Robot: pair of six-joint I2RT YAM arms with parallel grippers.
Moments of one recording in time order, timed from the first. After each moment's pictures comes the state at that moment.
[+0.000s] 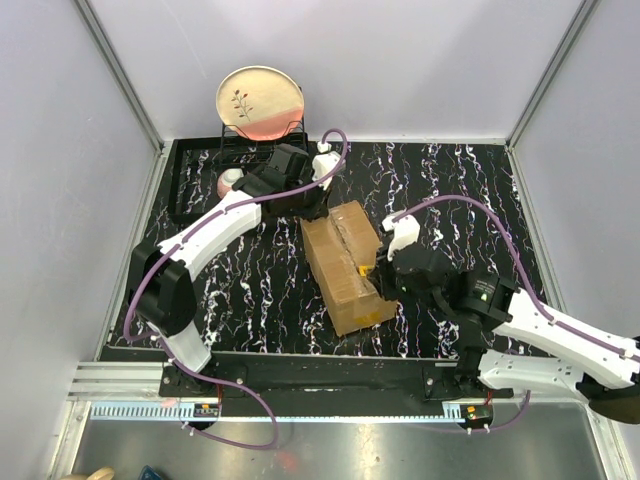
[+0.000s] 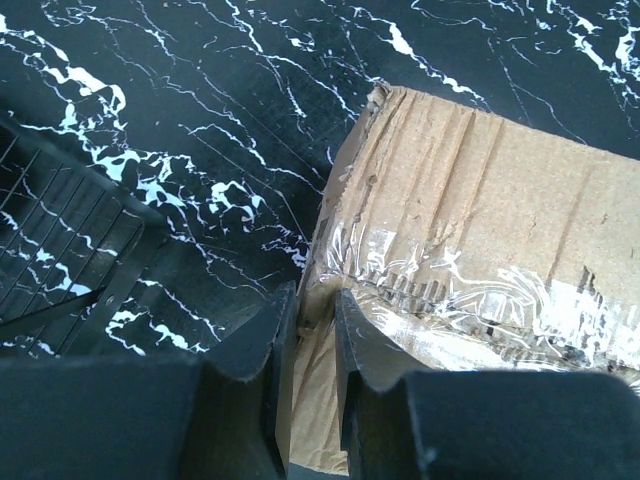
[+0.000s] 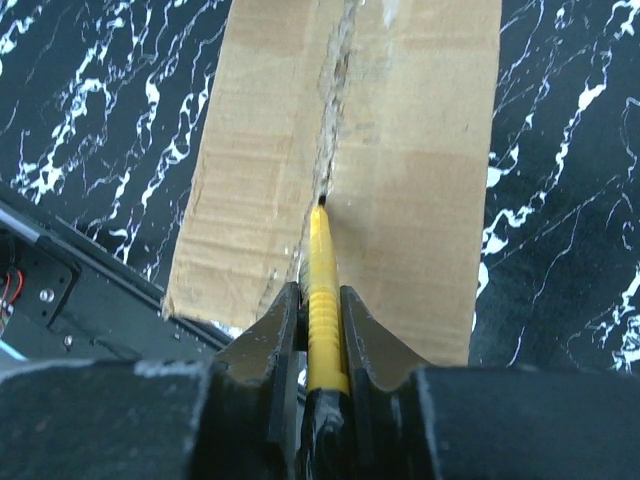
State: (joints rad) left arm -0.56 1.71 1.47 -0.52 0.31 0.16; right arm 1.08 0.94 1.02 -0.69 0.36 0.49
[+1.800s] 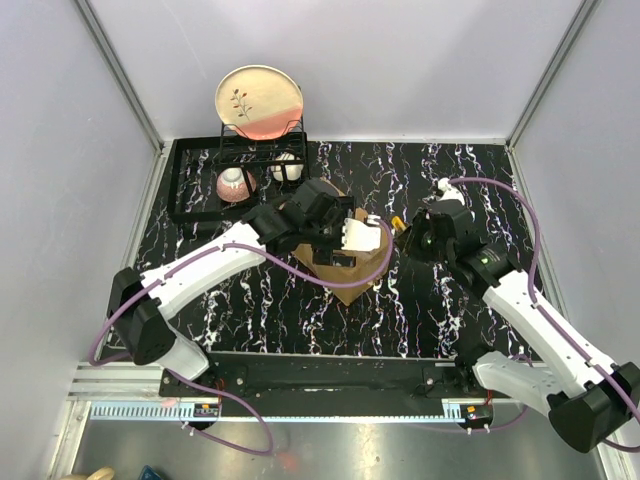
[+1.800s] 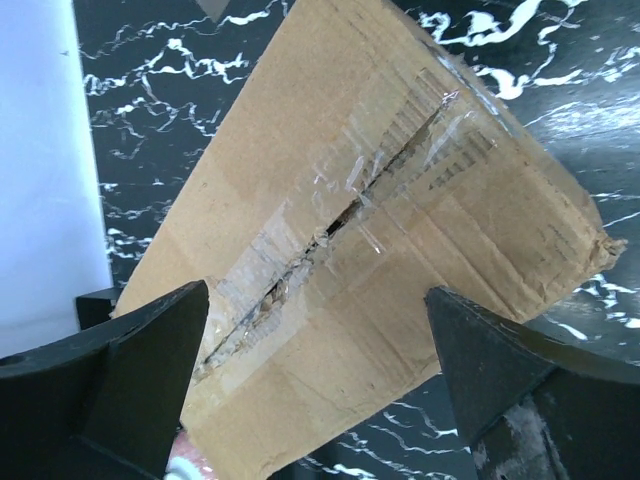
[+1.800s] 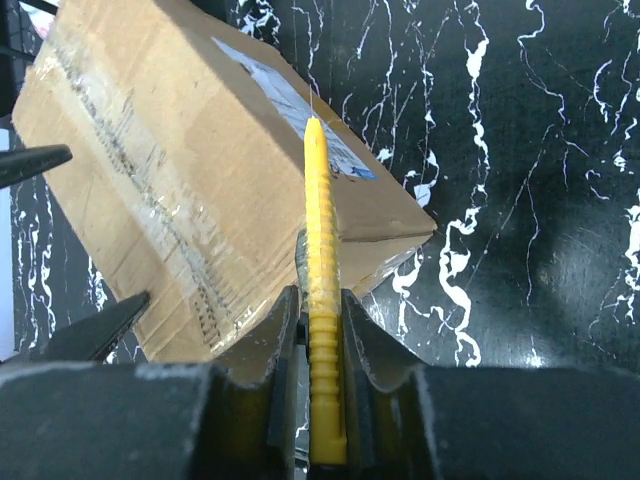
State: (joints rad) left arm -0.86 1.52 1.38 -0.62 0.17 0.86; right arm 0.52 1.01 0.96 -0.58 0.09 0.70
